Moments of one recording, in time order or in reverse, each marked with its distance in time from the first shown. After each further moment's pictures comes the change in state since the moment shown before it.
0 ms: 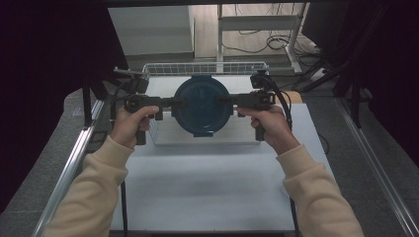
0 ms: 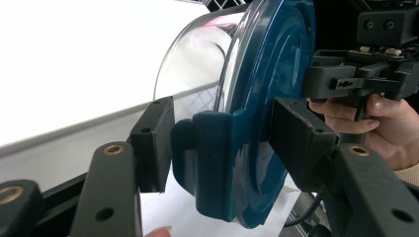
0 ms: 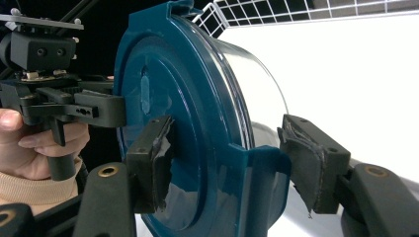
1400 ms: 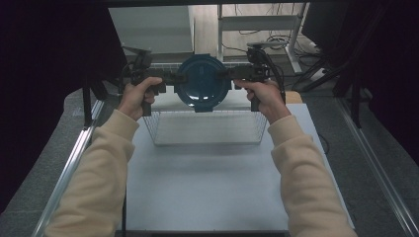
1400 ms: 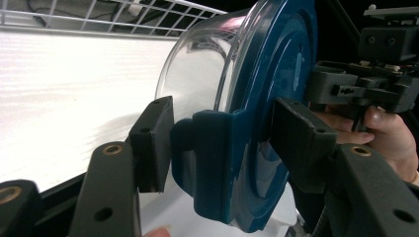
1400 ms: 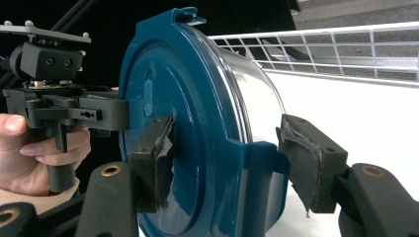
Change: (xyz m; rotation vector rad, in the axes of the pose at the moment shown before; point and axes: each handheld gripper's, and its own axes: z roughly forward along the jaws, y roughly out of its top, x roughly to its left) left arm 0.051 0.059 0.030 0.020 -0.041 -0.123; right arm -0.035 0.061 0.028 0.005 -0.037 0.047
